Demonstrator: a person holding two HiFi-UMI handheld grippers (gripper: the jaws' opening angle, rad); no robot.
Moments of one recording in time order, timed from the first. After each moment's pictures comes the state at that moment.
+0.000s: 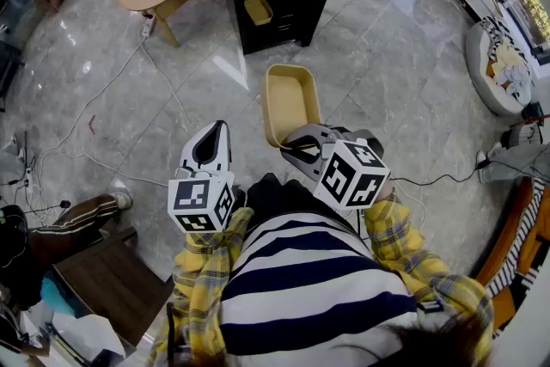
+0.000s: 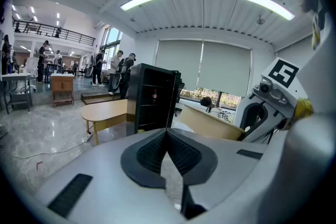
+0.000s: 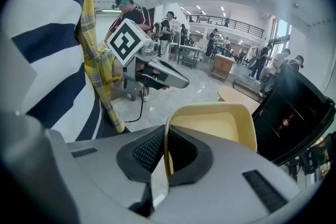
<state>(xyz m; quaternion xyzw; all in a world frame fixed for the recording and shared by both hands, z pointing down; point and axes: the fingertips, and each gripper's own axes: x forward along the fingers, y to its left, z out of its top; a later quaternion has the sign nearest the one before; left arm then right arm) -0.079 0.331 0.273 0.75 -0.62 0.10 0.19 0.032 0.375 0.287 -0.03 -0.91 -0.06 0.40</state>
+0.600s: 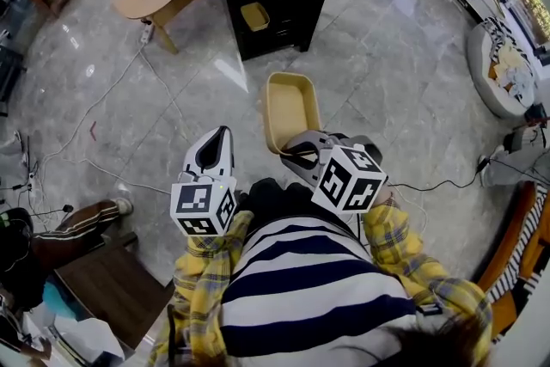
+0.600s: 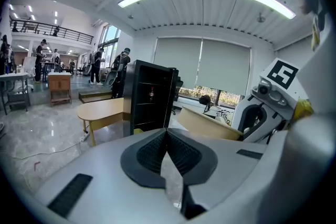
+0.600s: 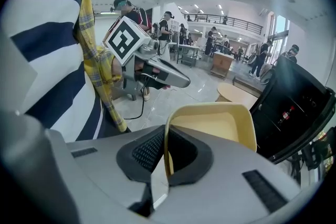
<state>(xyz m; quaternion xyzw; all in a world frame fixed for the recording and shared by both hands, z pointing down) -0.057 0.309 0.279 0.76 -0.61 0.11 0.20 0.049 0.357 0.296 -0.03 -0.91 -0.04 0.41</state>
